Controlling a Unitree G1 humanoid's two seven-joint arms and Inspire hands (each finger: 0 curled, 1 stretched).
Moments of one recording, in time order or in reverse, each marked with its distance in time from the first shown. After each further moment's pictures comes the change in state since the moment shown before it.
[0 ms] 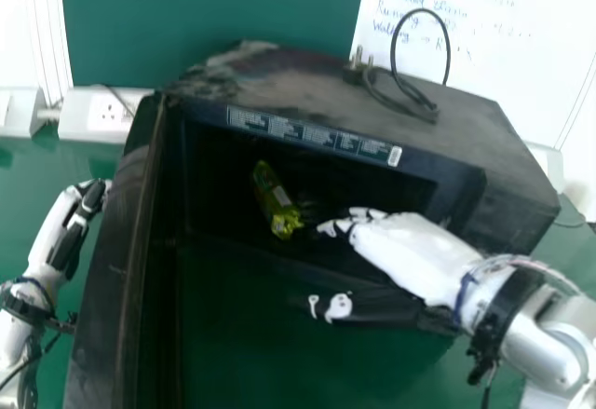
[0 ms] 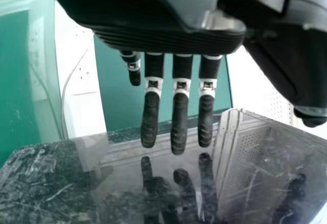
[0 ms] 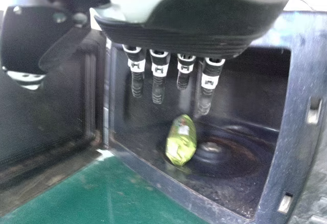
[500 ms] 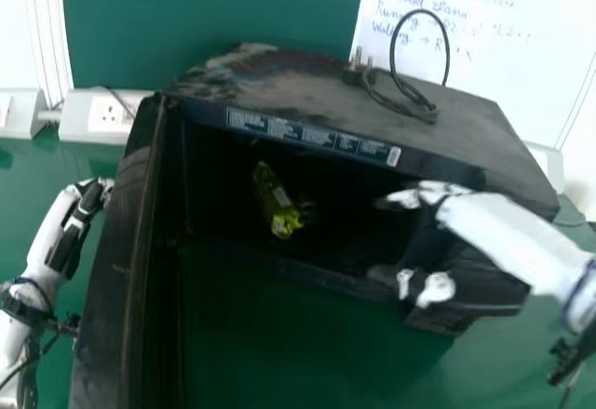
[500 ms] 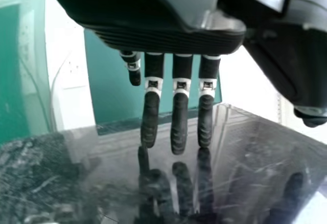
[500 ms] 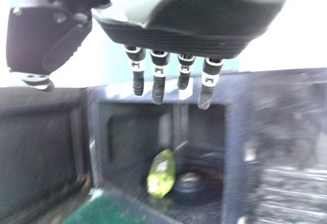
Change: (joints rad) left arm -0.002 0.001 0.001 0.025 -0.040 -0.070 -0.052; right arm 0.148 -0.131 -0.436 0.039 0.311 0.087 -0.019
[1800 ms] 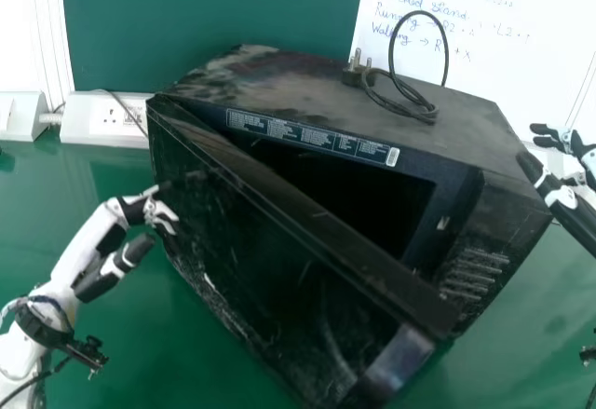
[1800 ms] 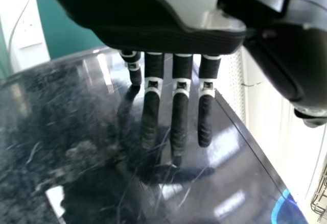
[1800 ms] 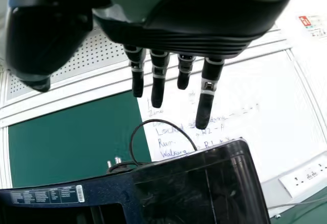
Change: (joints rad) left arm 0.035 0.016 -0.099 -0.104 0.085 -0.128 -0.065; right arm 0.190 0.070 -0.158 -0.048 -0.104 0.223 -0.405
